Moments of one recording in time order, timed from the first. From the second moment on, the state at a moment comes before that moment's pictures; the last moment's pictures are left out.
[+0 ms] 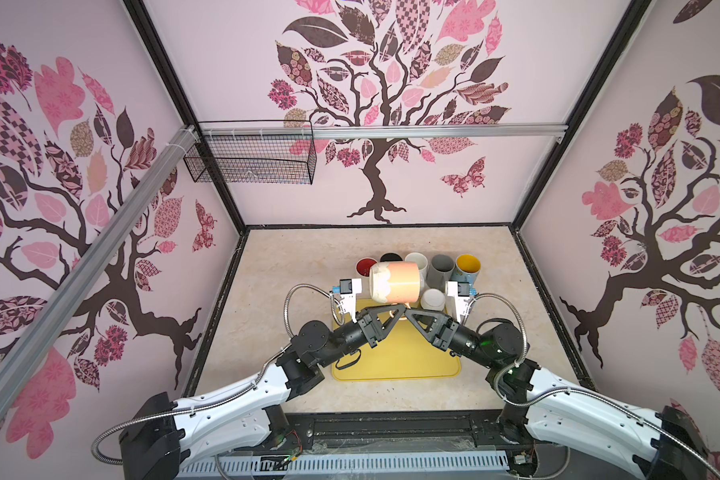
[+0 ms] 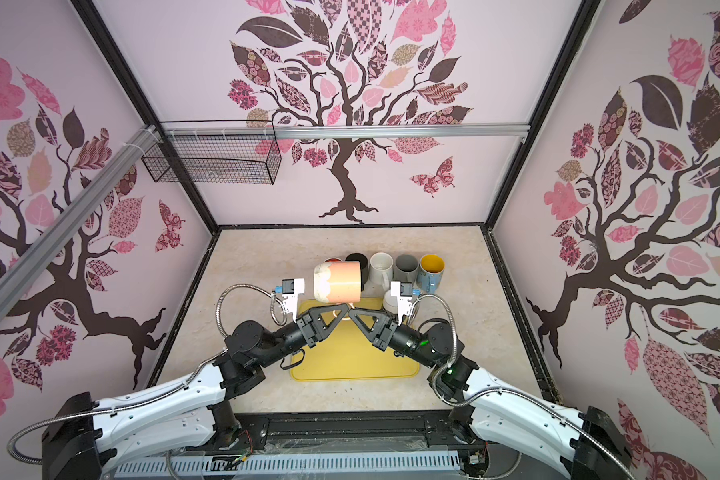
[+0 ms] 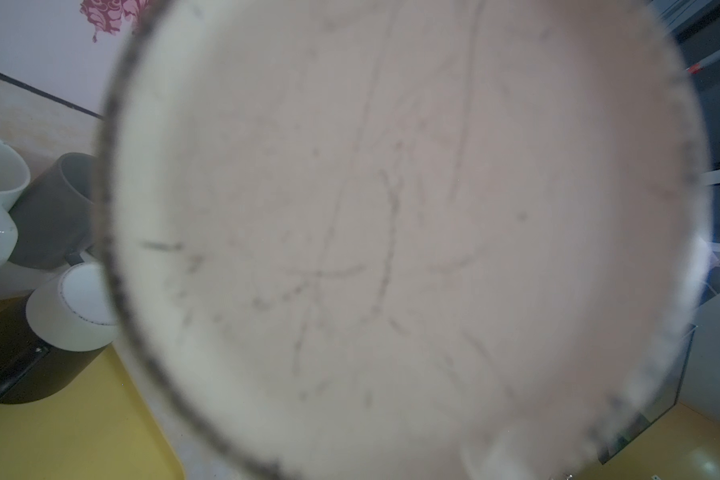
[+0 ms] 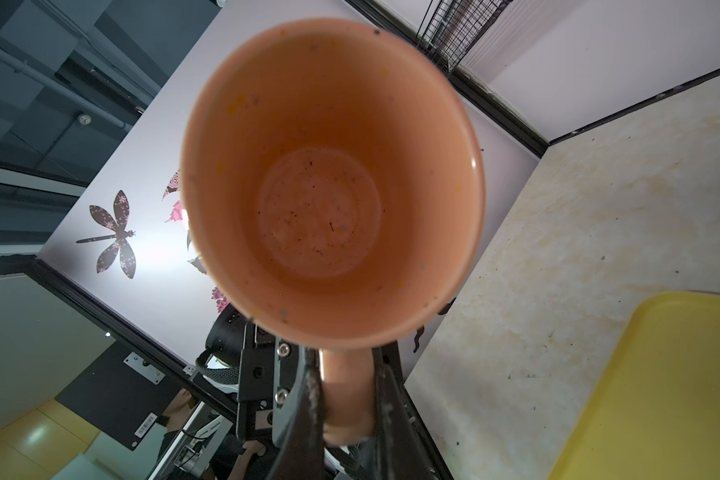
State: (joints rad) left arm -0.99 0.99 0.53 0.68 0.12 -1.00; right arm 0.87 0.82 0.41 0.69 -0.24 1.03
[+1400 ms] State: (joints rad) left arm -0.91 0.91 0.53 0.51 0.20 -0.96; right arm 0.86 0.86 0.43 0.65 -0.26 0.97
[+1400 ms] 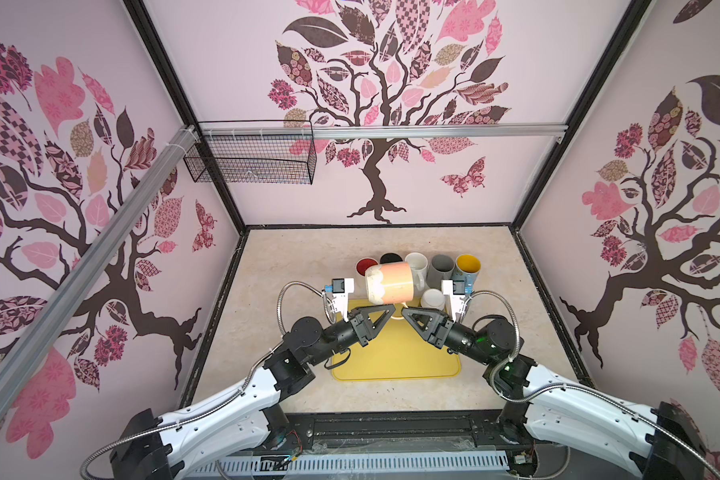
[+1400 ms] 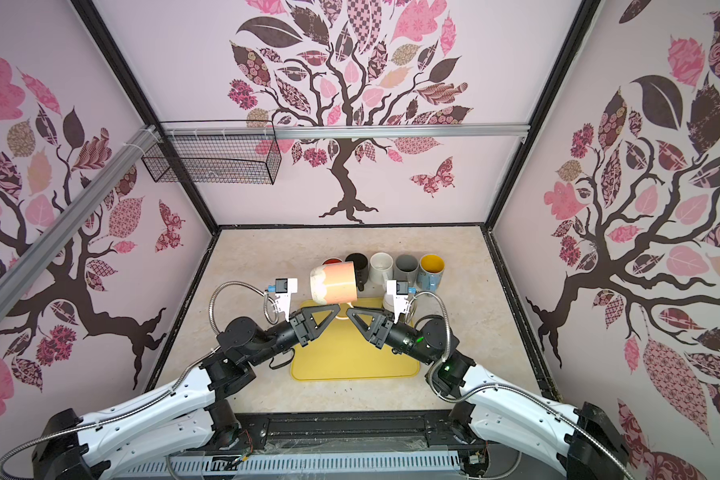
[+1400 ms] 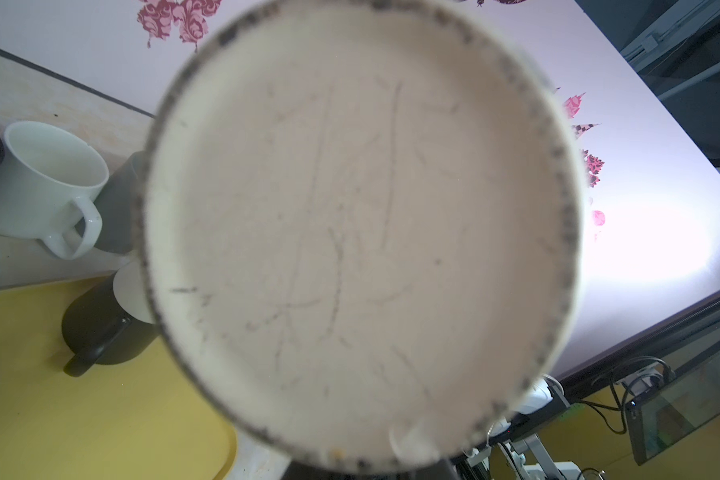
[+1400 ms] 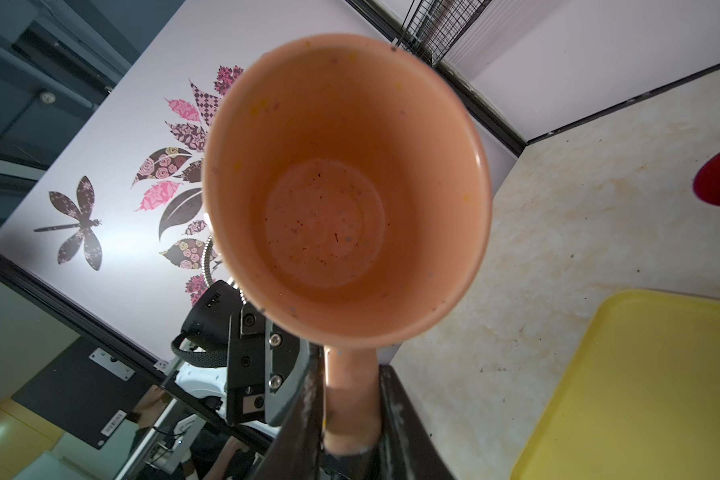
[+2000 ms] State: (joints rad) left arm -0.91 0.90 0.52 0.54 0.24 -0.96; right arm 0.87 0.89 0.48 0.64 -0.27 0.97
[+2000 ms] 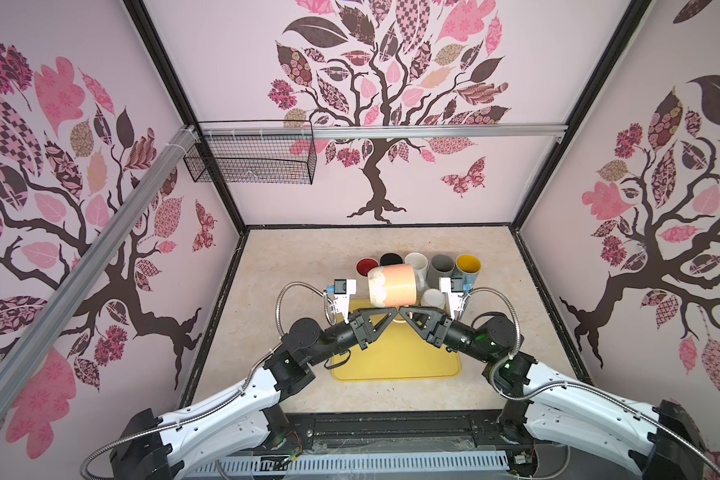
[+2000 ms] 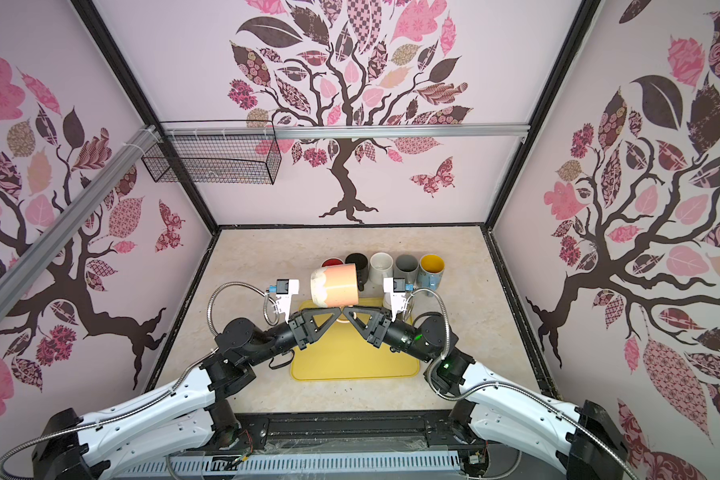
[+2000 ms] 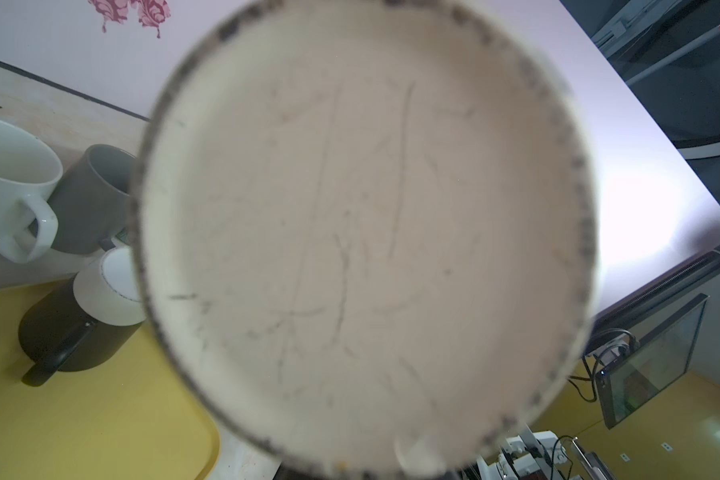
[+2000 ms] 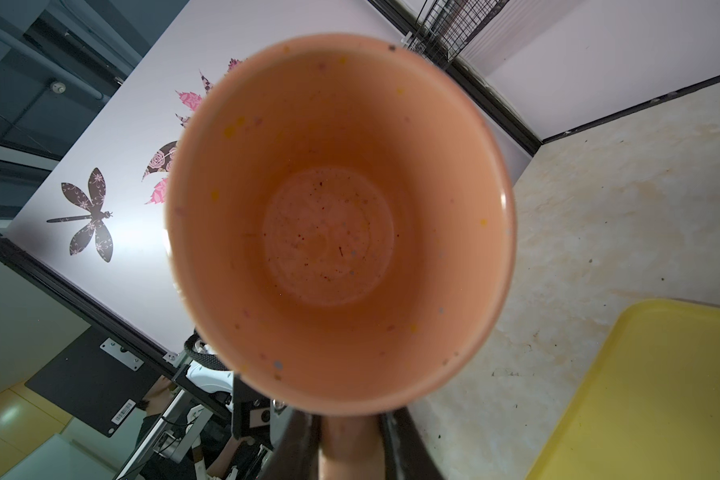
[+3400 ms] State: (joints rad) left arm -0.92 0.54 0.75 -0.81 -0.40 -0.67; right arm 0.98 2.14 1.98 -0.61 0.40 0.43
